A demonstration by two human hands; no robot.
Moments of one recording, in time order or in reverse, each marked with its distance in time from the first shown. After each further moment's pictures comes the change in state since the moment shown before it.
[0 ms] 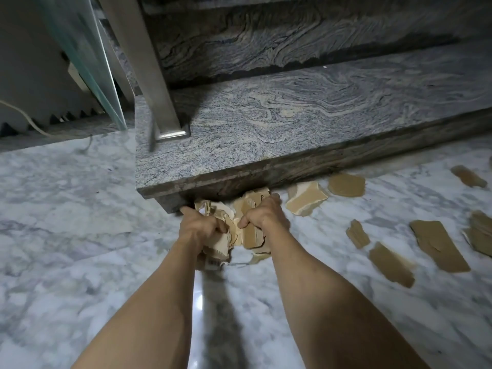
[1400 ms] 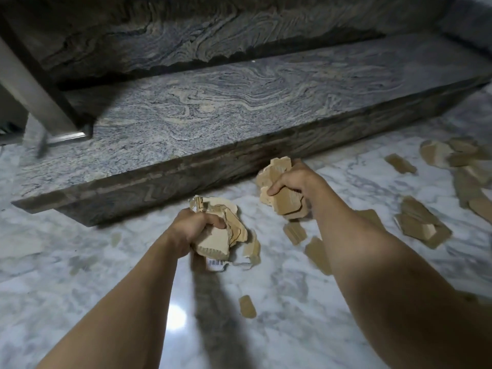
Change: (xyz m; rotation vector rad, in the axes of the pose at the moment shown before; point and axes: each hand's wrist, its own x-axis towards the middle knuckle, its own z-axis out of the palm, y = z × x) left_hand -0.033 0.028 0.119 -0.075 -0.374 0.089; right_hand 0.088 0.084 -0.203 0.163 0.016 -0.069
